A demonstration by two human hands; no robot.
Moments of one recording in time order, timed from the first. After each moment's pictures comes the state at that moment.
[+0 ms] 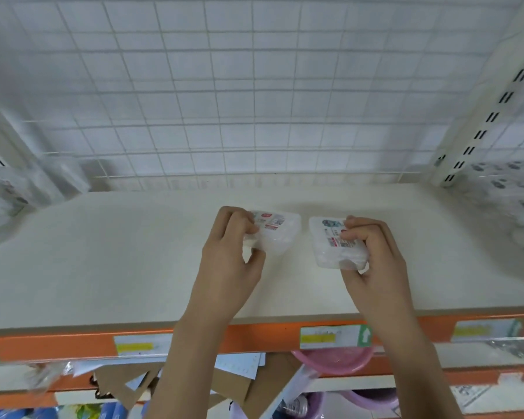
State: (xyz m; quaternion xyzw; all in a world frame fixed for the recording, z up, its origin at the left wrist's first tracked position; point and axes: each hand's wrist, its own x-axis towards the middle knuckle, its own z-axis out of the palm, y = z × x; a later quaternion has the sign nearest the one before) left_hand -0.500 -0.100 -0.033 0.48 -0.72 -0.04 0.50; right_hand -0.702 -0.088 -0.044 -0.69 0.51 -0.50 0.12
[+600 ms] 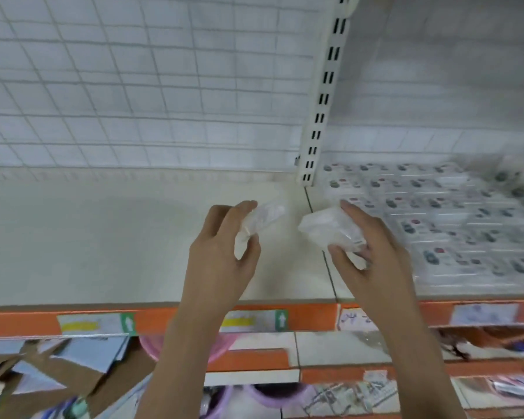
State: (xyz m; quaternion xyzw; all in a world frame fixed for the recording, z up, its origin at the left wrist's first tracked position) left_hand -0.801 -0.087 -0.027 0.51 -0.70 -0.02 0.49; right_hand -1.006 -0.076 -0.025 -0.71 0.51 -0.48 0.06
